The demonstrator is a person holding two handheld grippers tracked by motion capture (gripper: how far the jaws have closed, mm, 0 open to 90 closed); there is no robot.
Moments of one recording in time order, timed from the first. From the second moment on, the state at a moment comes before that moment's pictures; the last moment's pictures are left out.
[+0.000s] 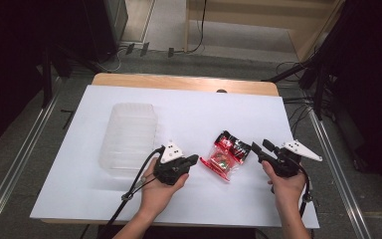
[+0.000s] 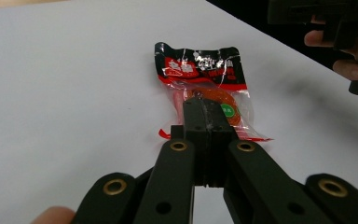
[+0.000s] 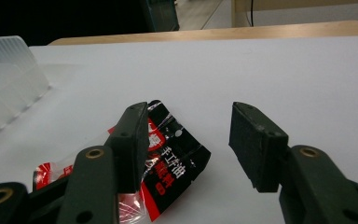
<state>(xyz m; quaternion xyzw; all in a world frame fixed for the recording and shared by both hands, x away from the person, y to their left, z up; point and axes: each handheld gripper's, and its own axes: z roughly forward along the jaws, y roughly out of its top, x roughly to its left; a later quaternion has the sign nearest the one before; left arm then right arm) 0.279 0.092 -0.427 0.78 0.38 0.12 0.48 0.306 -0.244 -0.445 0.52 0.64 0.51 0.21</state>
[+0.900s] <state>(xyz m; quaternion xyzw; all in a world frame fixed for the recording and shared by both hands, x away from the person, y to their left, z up) 0.291 0.036 -0.476 0.81 0.37 0.09 0.44 0.305 -0.239 -0.458 0.53 0.66 0.51 0.17</state>
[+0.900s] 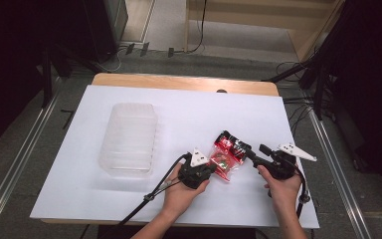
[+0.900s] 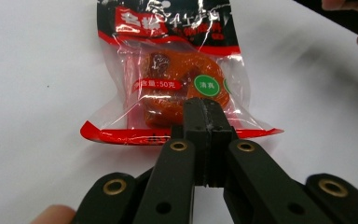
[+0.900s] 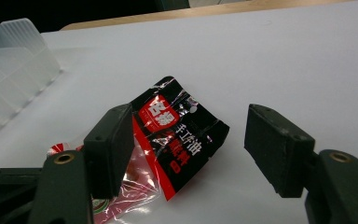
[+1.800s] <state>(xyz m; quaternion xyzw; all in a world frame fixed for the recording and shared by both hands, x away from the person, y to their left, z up) 0.290 0.033 -0.480 0.83 0.38 0.09 0.40 0.323 -0.210 -0.474 0.55 0.65 0.52 0.09</state>
